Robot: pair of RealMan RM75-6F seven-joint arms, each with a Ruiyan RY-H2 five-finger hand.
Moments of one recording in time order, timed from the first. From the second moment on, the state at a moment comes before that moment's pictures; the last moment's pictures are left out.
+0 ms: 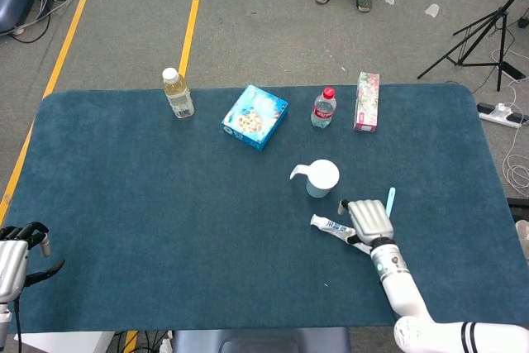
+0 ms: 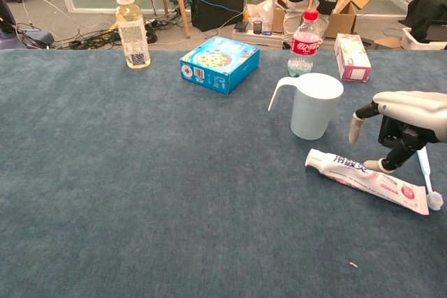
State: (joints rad) left arm -0.06 -1.11 -0.05 -1.62 1.49 1.54 0.15; right arm 0.60 -1.42 0.11 -1.84 -0.73 1.15 -0.72
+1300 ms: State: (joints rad) left arm -0.05 -1.10 -0.05 -1.63 1.50 1.55 0.13; right arm 0.69 -1.57 0.12 -1.66 -0.61 1.10 -0.69
